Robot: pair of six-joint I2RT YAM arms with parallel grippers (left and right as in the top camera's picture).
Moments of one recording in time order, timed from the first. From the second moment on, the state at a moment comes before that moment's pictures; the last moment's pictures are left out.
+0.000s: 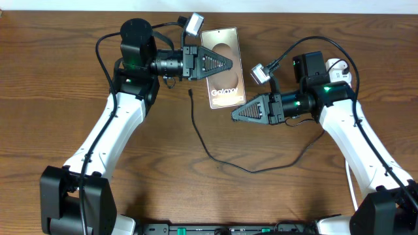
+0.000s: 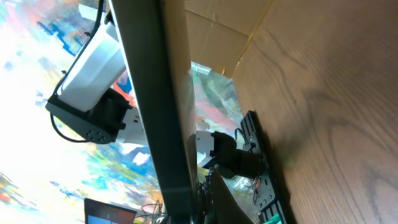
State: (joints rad) left arm -0.24 1.63 1.22 0.37 1.36 -1.07; right arm 0.21 1.56 1.21 -0.80 -1.51 0.00
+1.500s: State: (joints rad) left arm 0.05 1.63 1.22 0.34 1.33 -1.03; right arm 0.34 1.56 1.35 -0.72 -0.56 0.17
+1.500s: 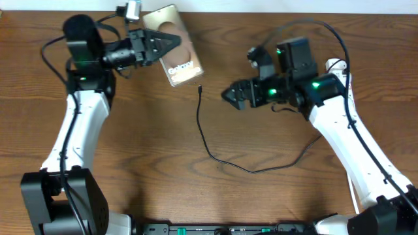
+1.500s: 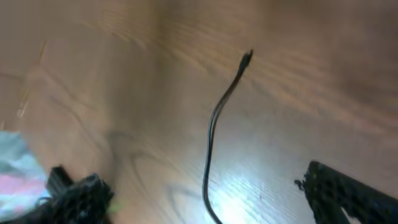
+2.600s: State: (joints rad) left arm 0.16 1.63 1.22 0.29 1.35 -1.03; right arm 0.67 2.53 2.25 -1.11 -0.03 0.47
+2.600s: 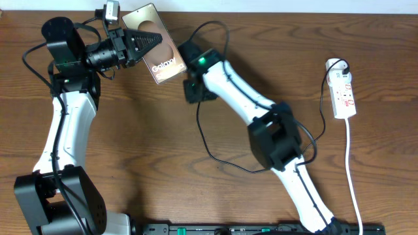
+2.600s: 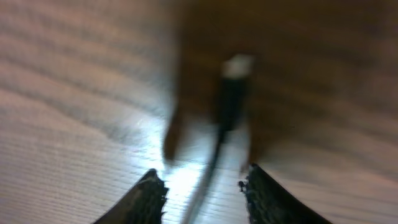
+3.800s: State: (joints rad) left arm 0.16 1.63 1.22 0.29 1.38 -1.03; right arm 0.41 2.14 2.08 -1.53 0.09 0.42
